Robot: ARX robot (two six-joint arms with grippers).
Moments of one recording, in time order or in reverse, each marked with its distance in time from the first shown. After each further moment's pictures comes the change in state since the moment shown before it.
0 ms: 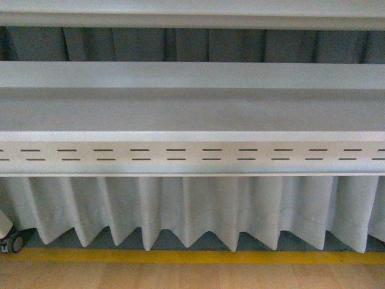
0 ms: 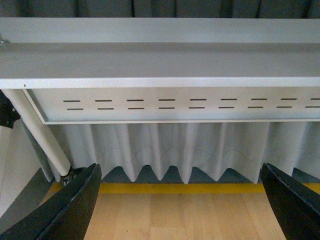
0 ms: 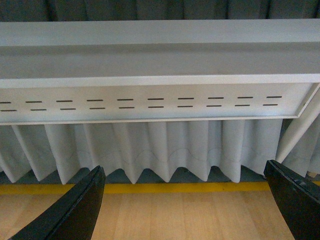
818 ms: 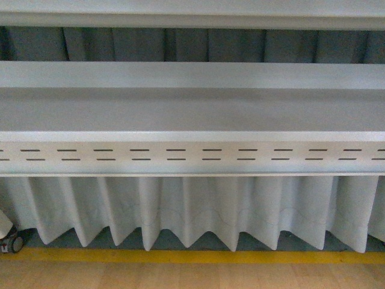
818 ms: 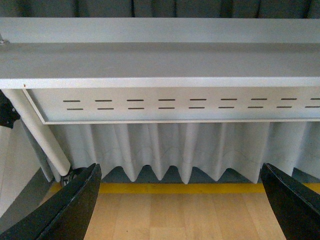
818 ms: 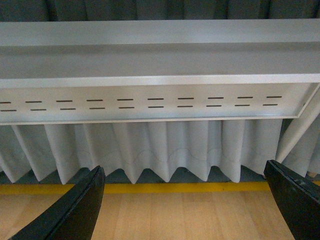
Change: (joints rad) left arm 0.000 0.000 0.000 0.000 0.000 0.000; right arm 0.000 0.000 0.000 0.000 0.000 0.000
